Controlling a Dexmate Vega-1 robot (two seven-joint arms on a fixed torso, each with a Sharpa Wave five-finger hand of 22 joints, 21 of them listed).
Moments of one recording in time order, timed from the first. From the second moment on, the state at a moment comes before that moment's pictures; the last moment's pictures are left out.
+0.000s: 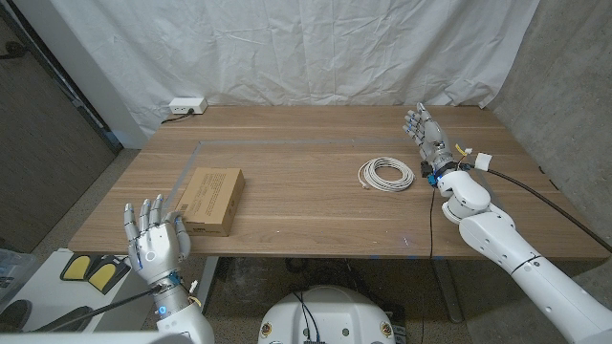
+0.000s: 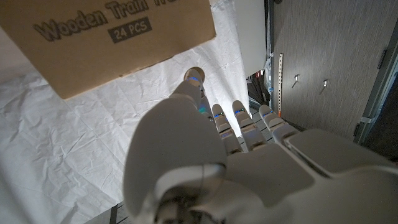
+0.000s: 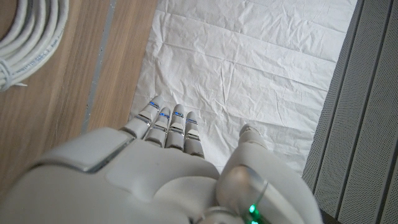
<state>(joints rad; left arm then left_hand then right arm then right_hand) 1.66 0.15 0.00 -1.79 1.07 0.35 1.12 1.17 0.15 0.30 -0.11 0.18 0.95 0.02 0.38 0.23 0.36 -0.13 0.22 0.19 0.25 -0.04 0.22 0.19 0.01 0.05 0.24 0.20 -1.06 -0.61 -0.26 -1.72 0.64 0.19 -0.21 0.25 0.07 0.18 -0.09 0.19 0.22 0.05 0.20 0.19 0.26 0.07 0.22 0.18 0.15 0.04 0.19 0.19 0.20 -0.04 0.26 0.18</state>
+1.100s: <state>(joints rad) 1.71 0.49 0.14 -1.97 0.91 0.63 1.11 1.17 0.14 0.30 -0.11 0.18 0.96 0.03 0.38 0.22 0.38 -0.15 0.22 0.19 0.26 -0.04 0.21 0.19 0.01 0.05 0.24 0.20 -1.09 -0.62 -0.25 -1.75 0.64 0.18 -0.23 0.25 0.07 0.18 -0.09 0.19 0.22 0.05 0.20 0.19 0.26 0.07 0.22 0.18 0.15 0.04 0.19 0.19 0.20 -0.04 0.25 0.18</state>
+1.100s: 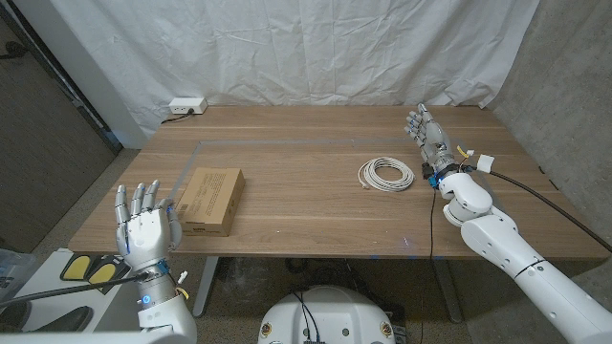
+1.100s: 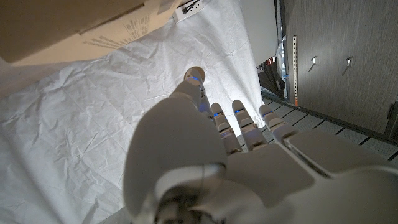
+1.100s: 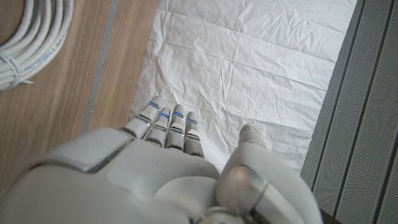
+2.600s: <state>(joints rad) 1.78 0.63 0.06 -2.23 0.78 0.74 0.95 1.17 0.13 0.31 -0.11 0.18 0.97 0.03 0.38 0.21 0.40 -0.15 0.22 0.19 0.27 -0.04 0.21 0.19 0.01 0.05 0.24 0.20 -1.10 -0.64 -0.23 -1.80 0.63 0.14 -0.26 0.25 0.07 0.18 -0.09 0.19 0.22 0.05 0.20 0.19 0.26 0.07 0.22 0.18 0.15 0.04 0.19 0.19 0.20 -0.04 0.24 0.18</state>
